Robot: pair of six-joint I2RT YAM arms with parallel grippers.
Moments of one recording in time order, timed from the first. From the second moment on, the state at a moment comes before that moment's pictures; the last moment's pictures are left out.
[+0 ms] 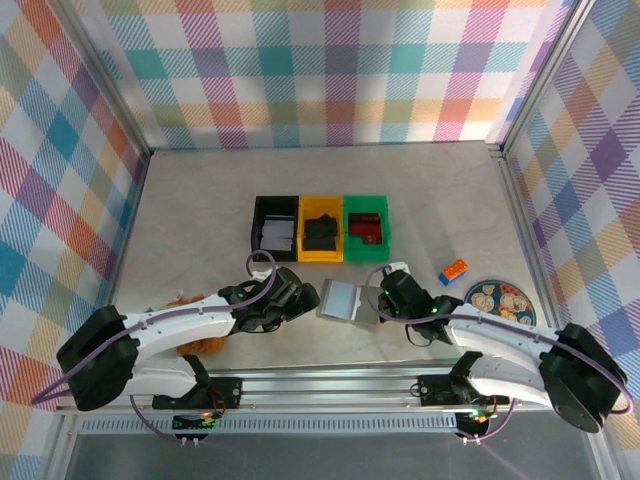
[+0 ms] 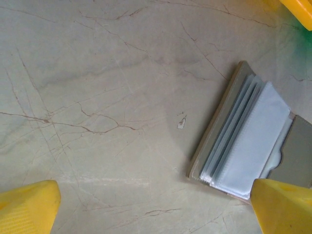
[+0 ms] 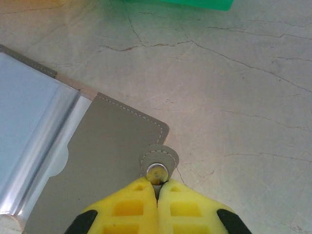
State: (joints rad) left arm -0.91 1.25 0.61 -0.36 -0.11 -1.25; right arm 0.81 1.11 0.43 -0.26 0.24 0.51
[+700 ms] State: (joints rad) left arm -0.91 1.20 0.61 -0.40 -0.15 -1.23; right arm 0.76 1.05 0.55 -0.47 0.26 0.56
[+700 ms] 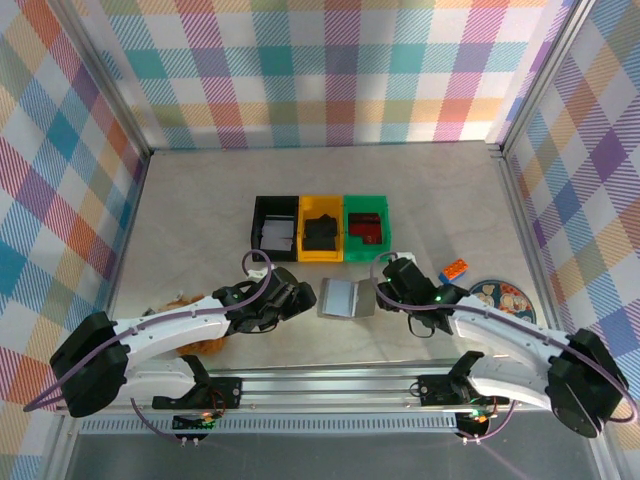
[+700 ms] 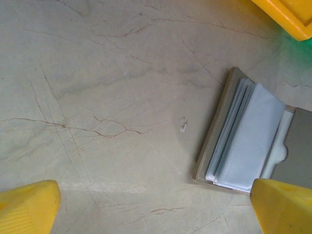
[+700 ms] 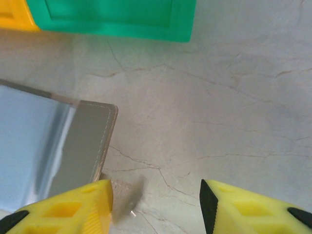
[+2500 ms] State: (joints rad) left arm -0.91 0.96 0.54 -0.56 -0.30 -1.20; right arm 1.00 1.78 1.21 -0.83 0.09 0.84
